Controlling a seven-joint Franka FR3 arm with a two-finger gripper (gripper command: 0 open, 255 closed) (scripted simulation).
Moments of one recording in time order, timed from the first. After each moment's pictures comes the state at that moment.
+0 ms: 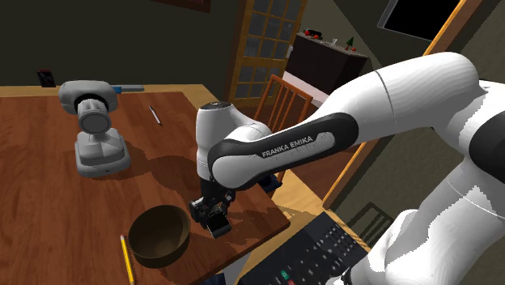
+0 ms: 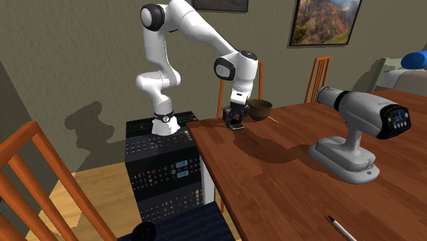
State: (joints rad) arm 0.18 0.07 0.41 -2.23 0.09 2.11 0.45
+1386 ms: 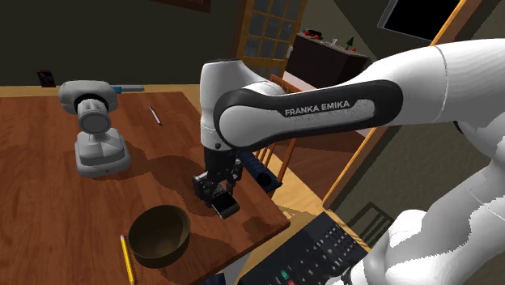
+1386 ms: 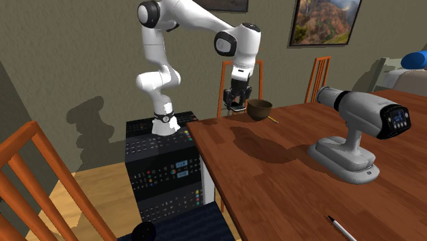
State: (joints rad) arm 0.17 -0.05 0.41 -2.11 0.13 1.87 0.44
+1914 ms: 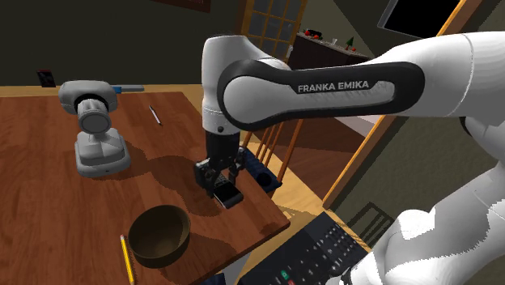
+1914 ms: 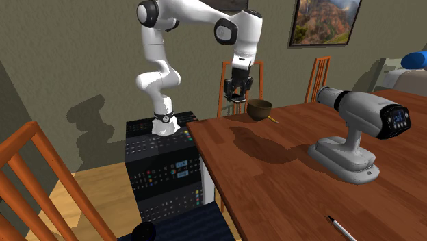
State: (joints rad) arm 0.17 -0.08 0.40 -2.04 0.14 1.77 0.44
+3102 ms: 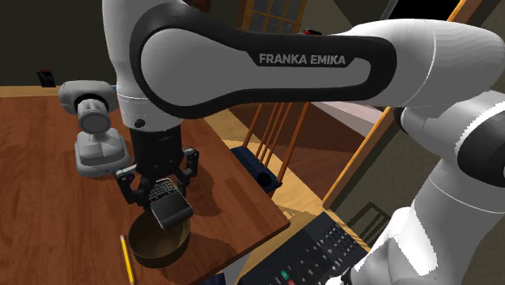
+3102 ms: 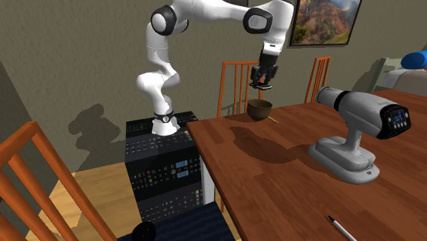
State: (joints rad) arm 0.31 0.20 0.52 -1.62 0.05 1.64 0.73
